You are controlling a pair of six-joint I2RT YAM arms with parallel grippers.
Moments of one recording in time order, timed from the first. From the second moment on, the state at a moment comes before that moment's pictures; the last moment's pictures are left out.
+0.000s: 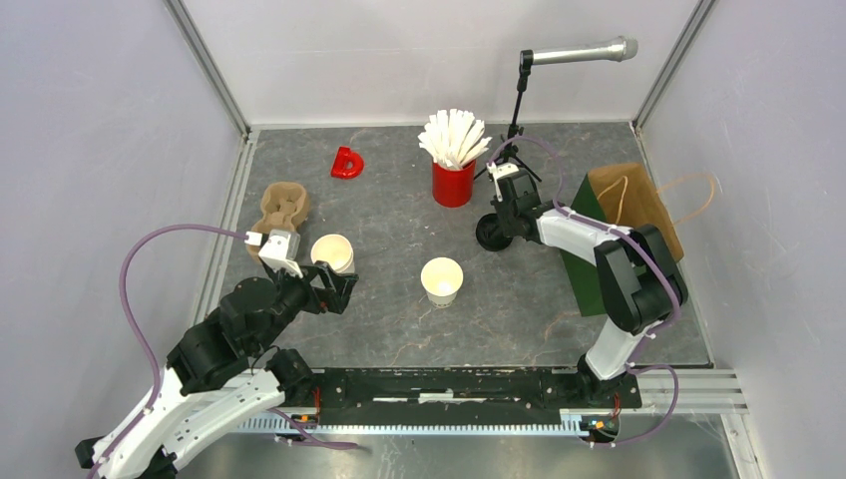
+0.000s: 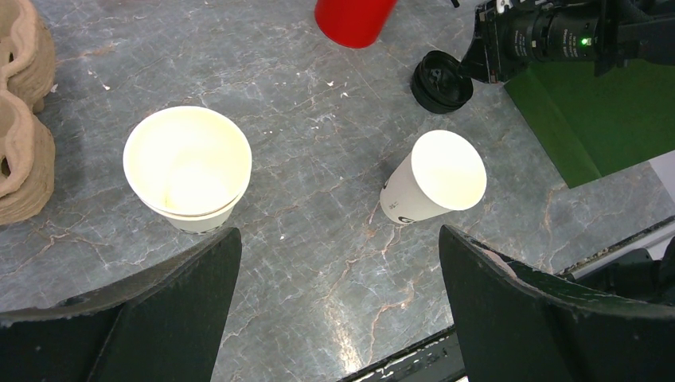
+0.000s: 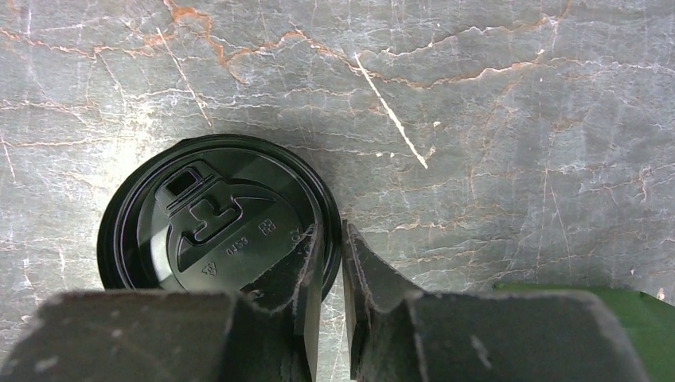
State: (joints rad) left arm -0.85 0.37 0.79 -0.76 -0.39 -0.47; right arm 0.42 1.73 1.03 -0.18 0.25 0.00
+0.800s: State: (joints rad) left arm -0.85 0.37 0.79 -0.76 -0.39 -0.47; right arm 0.43 1.70 1.03 -0.20 0.27 -0.01
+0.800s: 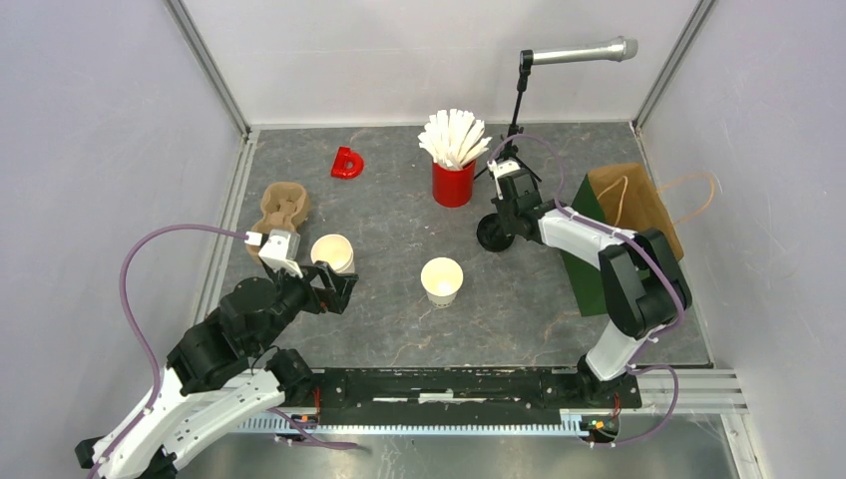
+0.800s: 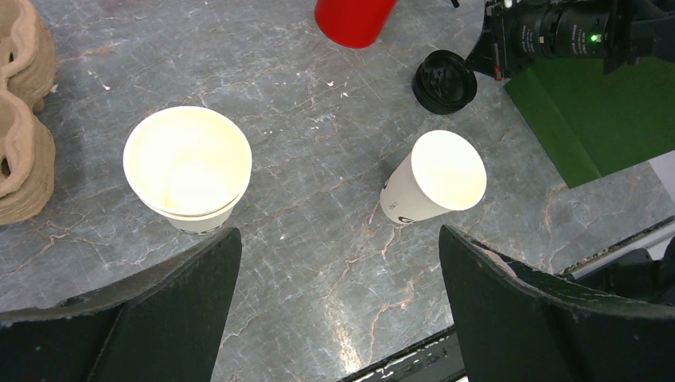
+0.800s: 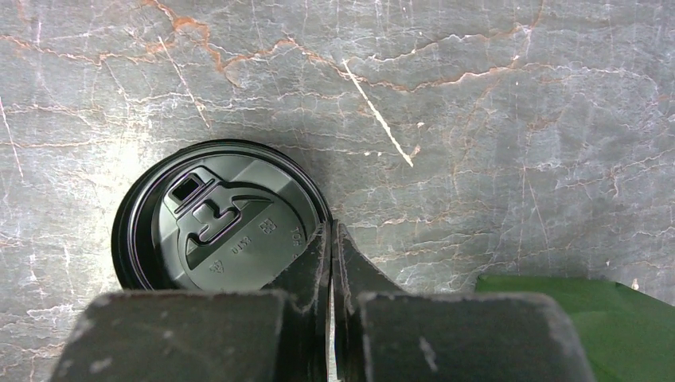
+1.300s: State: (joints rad) left arm -0.85 0.37 0.79 -0.76 -0.39 -0.47; right arm 0.43 1.64 1.03 -0.20 0.27 -0.01
